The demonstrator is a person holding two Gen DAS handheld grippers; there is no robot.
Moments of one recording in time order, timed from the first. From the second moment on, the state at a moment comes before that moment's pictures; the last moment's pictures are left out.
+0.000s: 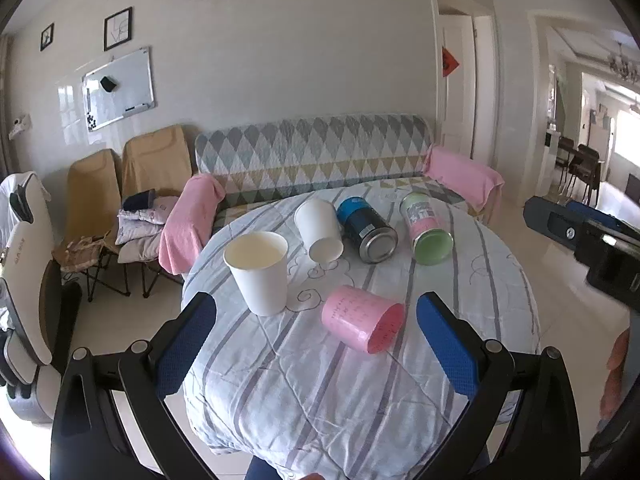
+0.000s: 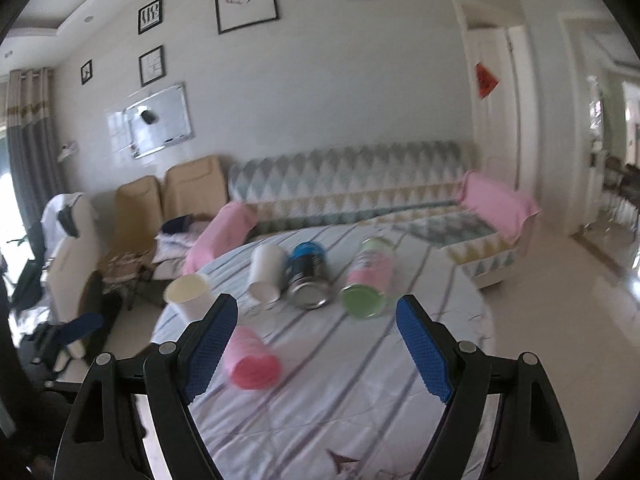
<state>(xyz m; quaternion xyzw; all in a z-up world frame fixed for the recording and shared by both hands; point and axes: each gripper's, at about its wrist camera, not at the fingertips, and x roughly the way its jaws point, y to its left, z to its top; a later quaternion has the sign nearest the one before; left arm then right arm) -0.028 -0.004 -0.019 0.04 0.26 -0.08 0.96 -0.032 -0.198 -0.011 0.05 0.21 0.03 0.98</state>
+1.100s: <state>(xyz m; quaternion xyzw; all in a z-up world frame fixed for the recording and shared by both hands) -0.036 -0.035 -0.003 0.05 0.21 -0.03 0.98 -0.048 -0.218 -0.020 0.04 0.13 0.03 0.99</state>
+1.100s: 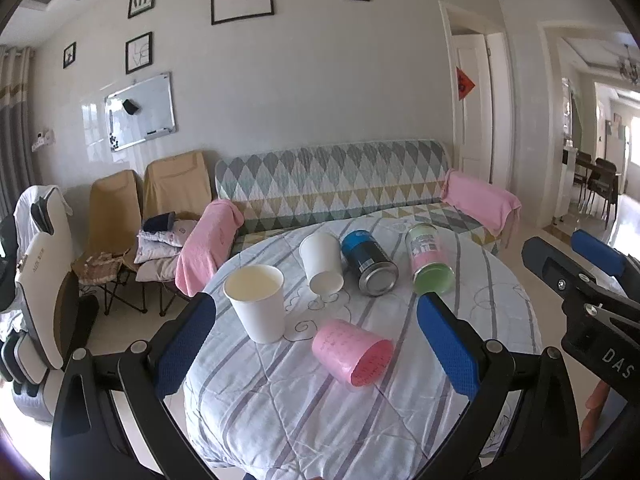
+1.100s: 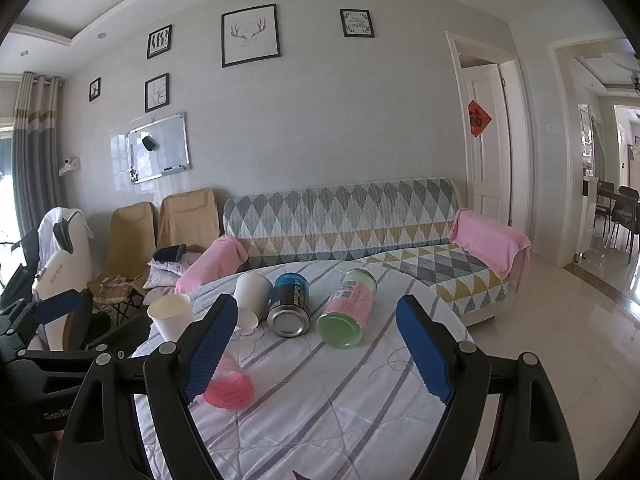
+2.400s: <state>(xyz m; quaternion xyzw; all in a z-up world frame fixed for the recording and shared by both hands) -0.032 -0.034 -0.006 0.04 0.20 -0.03 0.98 -0.034 -0.215 -0.029 0.04 0.15 0.04 0.99</state>
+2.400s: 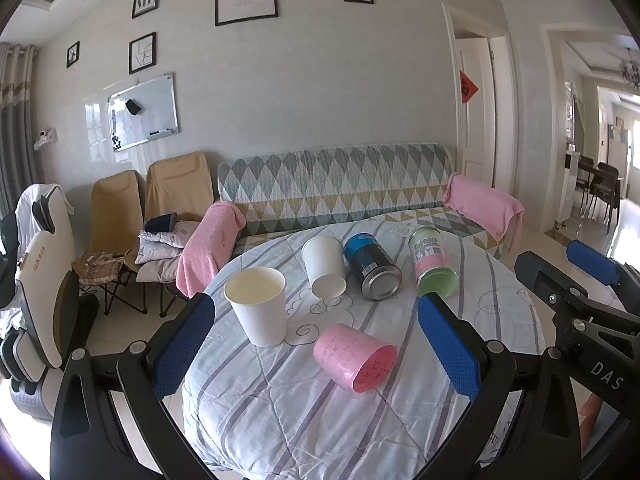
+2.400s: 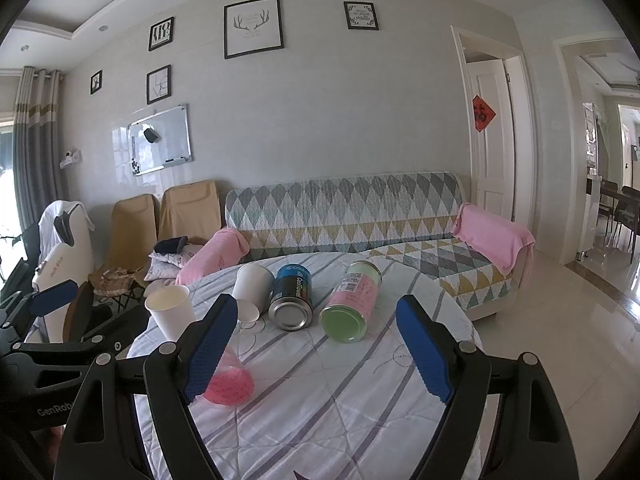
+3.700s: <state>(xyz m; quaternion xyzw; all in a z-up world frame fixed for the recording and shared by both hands) -0.027 -0.032 -0.015 0.04 0.19 -0.01 0.98 -0.034 -0.215 -0.029 0.03 0.14 0.04 0.99</state>
